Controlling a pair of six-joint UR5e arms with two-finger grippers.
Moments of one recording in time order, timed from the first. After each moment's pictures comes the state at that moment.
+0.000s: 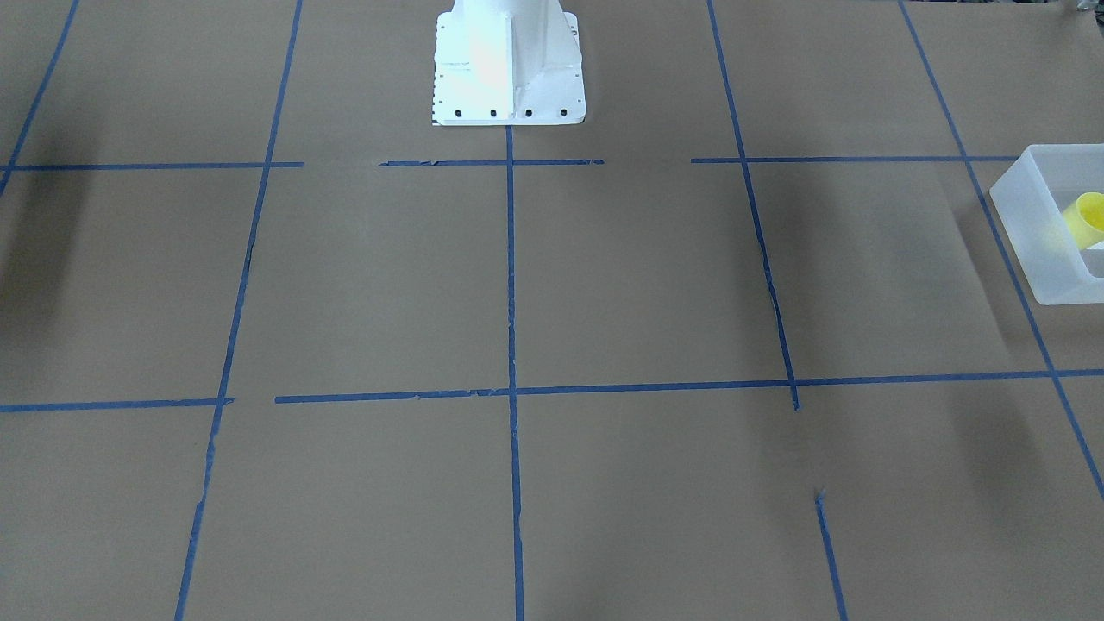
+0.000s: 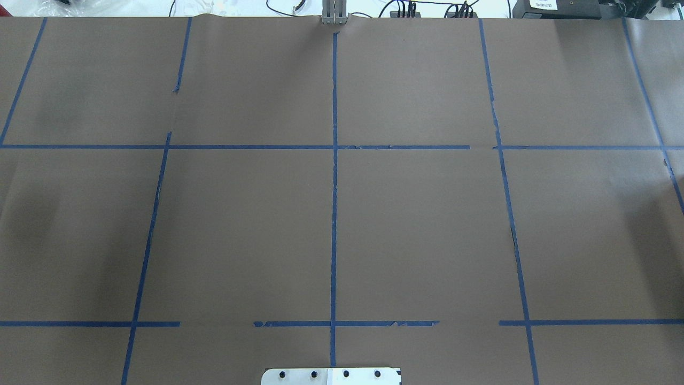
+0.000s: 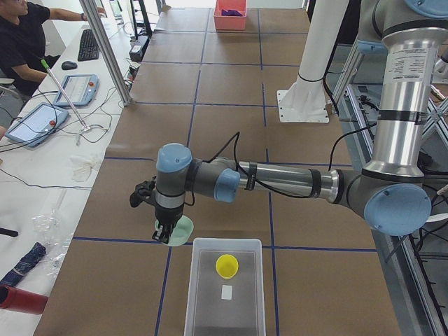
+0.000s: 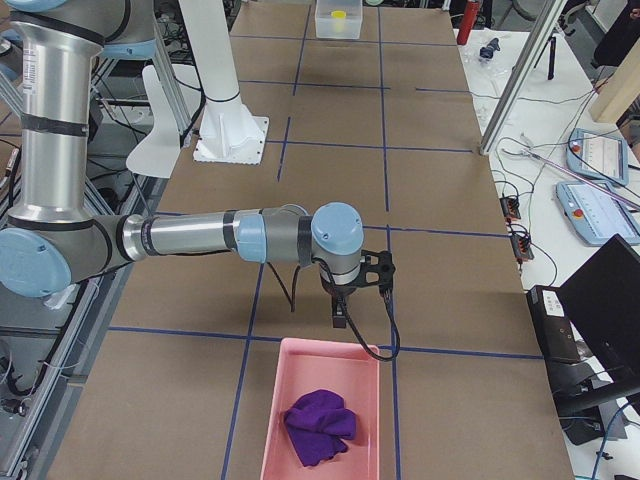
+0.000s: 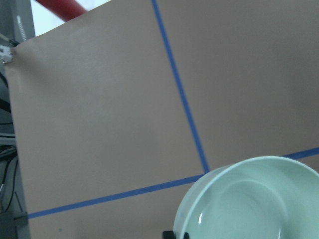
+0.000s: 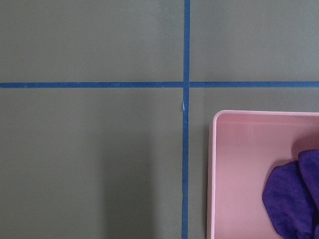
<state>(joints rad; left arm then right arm) -1.59 -1.60 -1.56 -1.76 -2.04 0.21 1.63 -1.71 1.84 -1.66 2.41 0.00</state>
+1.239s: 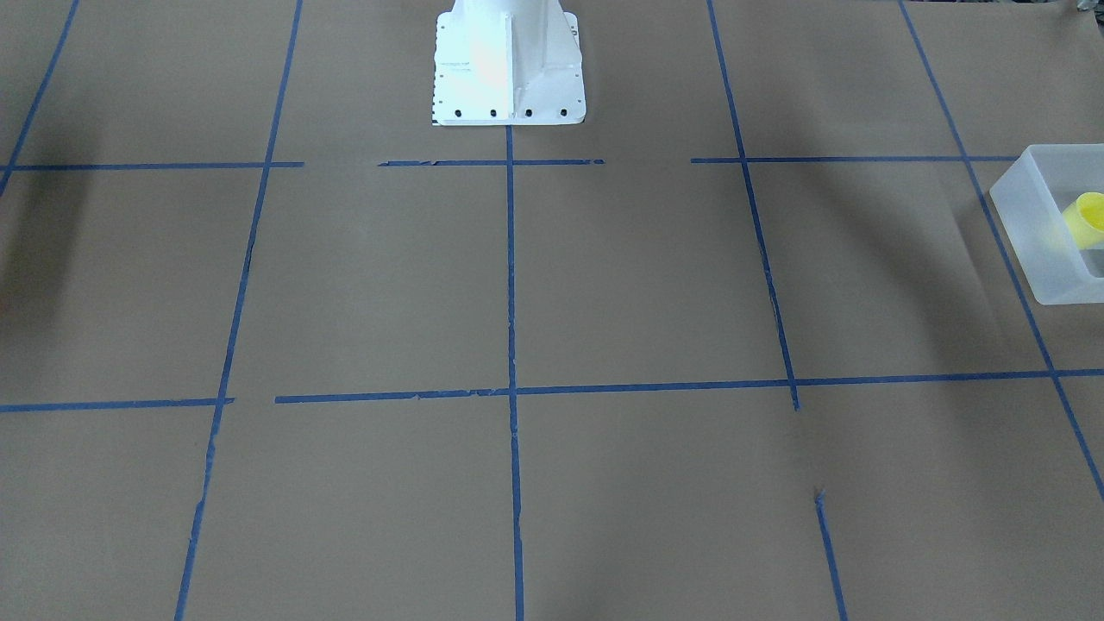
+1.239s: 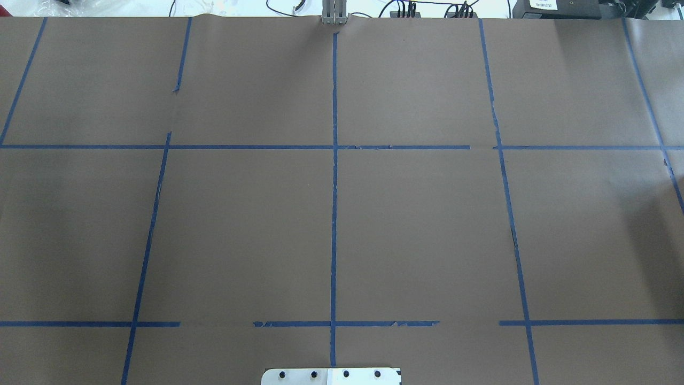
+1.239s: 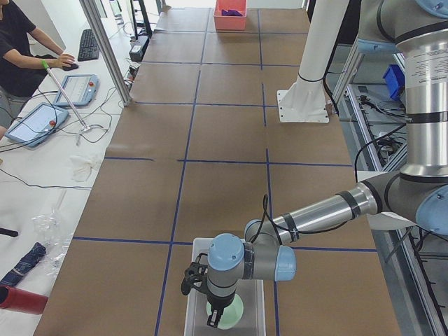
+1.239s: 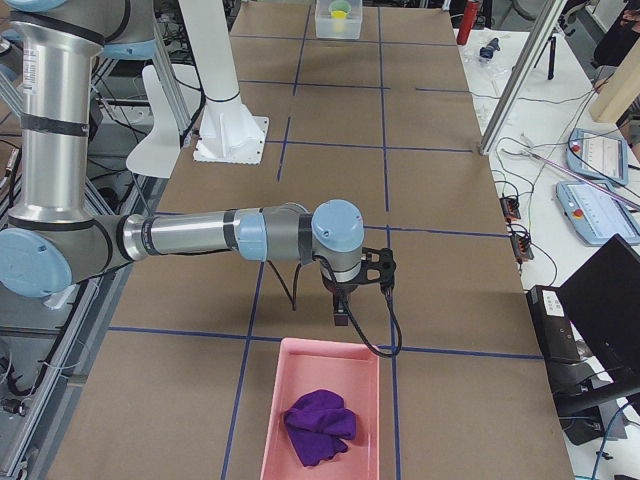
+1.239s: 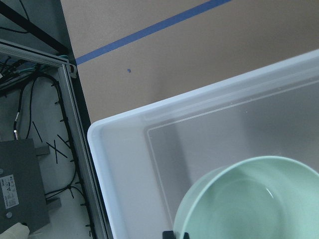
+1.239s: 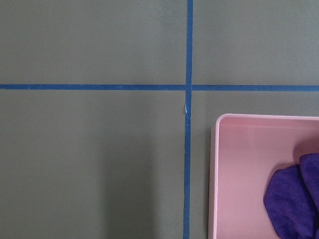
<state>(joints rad) -1.66 -1.41 -1.35 -2.00 -2.04 0.31 1.63 -1.71 1.85 -1.65 2.41 0.00</state>
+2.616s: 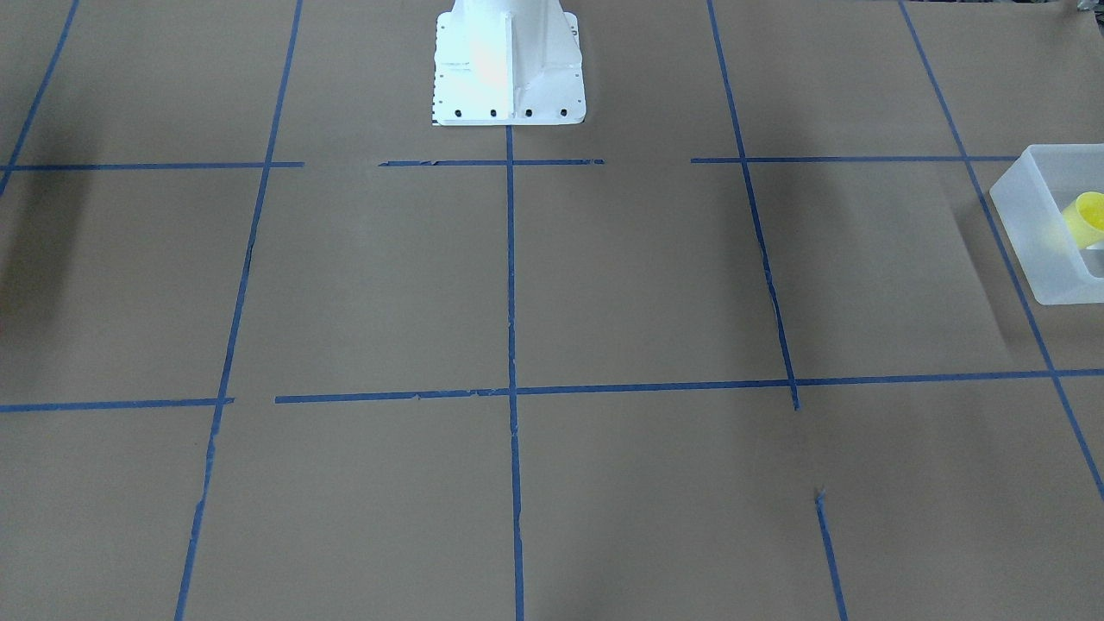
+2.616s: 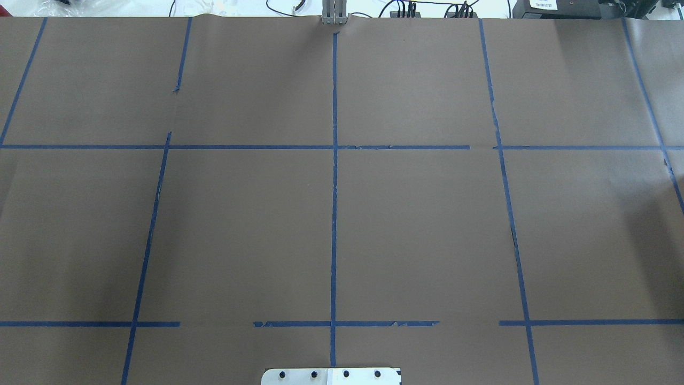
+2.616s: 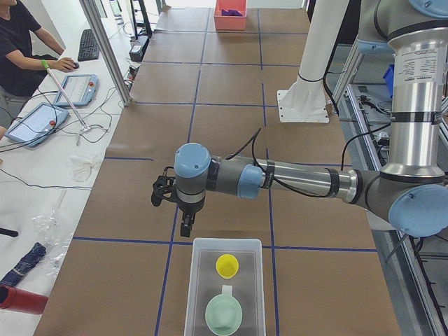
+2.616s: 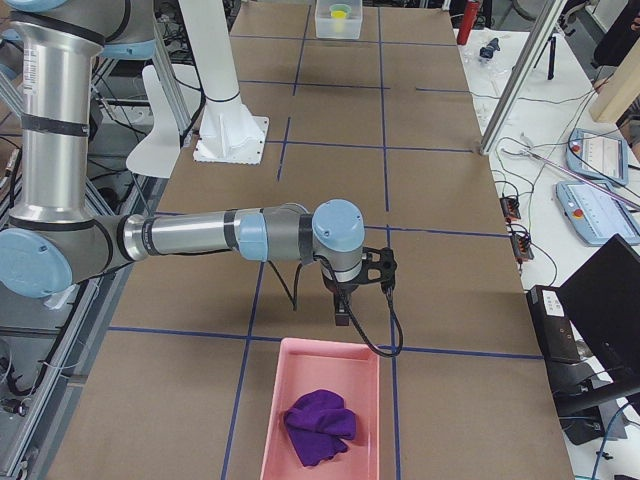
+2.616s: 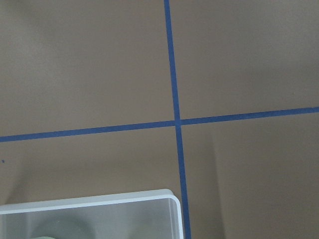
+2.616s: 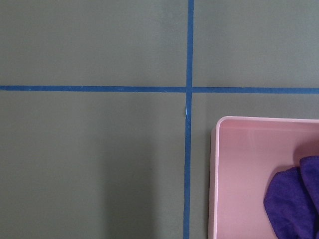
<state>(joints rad) -1.58 -1.52 -1.74 -1.63 -2.33 -0.03 1.63 -1.70 1.85 -1.65 2.41 0.00</state>
